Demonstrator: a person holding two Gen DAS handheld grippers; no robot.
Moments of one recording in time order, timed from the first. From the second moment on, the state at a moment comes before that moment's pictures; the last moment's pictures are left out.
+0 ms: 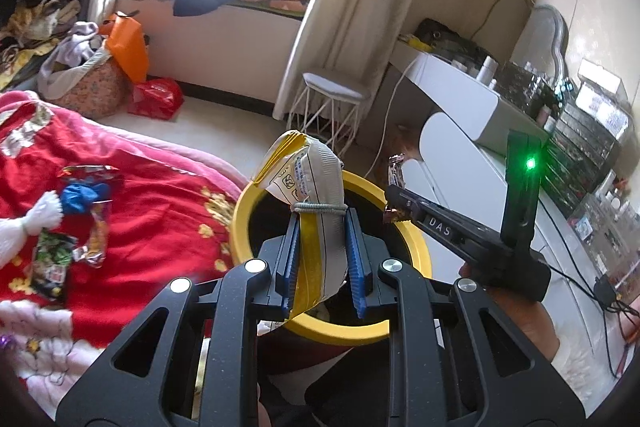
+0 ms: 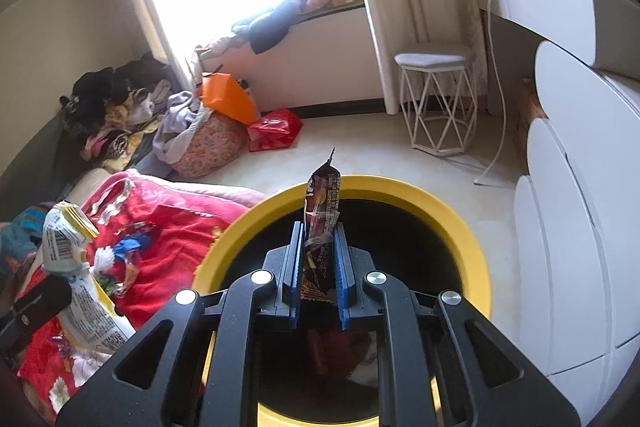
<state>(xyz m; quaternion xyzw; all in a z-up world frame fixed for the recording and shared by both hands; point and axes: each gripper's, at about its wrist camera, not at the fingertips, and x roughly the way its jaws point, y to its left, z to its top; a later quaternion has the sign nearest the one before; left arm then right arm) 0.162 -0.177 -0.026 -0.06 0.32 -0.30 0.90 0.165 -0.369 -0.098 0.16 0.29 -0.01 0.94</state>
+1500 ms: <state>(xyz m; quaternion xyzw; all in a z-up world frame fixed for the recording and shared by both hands) 0.206 -0.187 -0.063 -0.06 0.36 -0.23 0.90 0.172 -0.407 -0.120 0.21 0.31 -0.02 0.93</state>
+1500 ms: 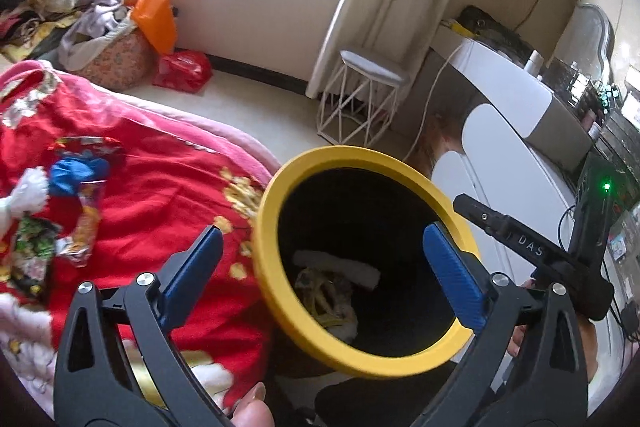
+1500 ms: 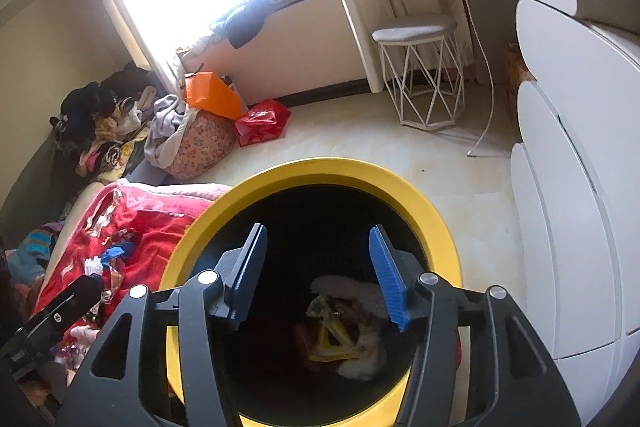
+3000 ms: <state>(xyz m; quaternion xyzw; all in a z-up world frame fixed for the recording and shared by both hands) 0.141 -0.028 -0.001 -0.07 0.23 -0.08 0.97 0.141 -0.233 -0.057 0.08 0.25 0.14 0.95</state>
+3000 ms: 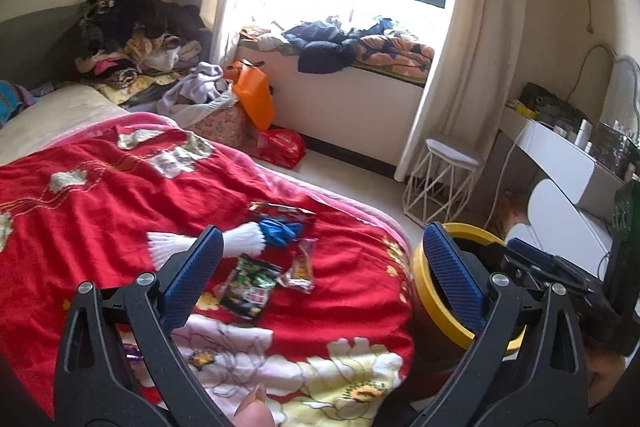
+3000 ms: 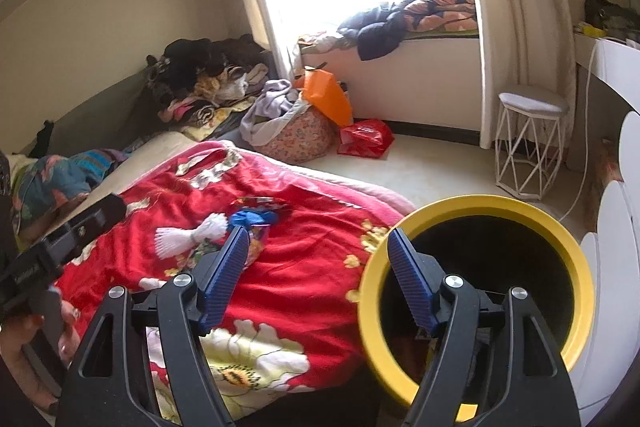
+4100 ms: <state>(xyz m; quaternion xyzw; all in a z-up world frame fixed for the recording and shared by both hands) 0.166 0.085 -0.041 -0.14 0.28 0.02 0.95 0.177 -0.120 -0.075 0.03 0.30 0.22 0.93</state>
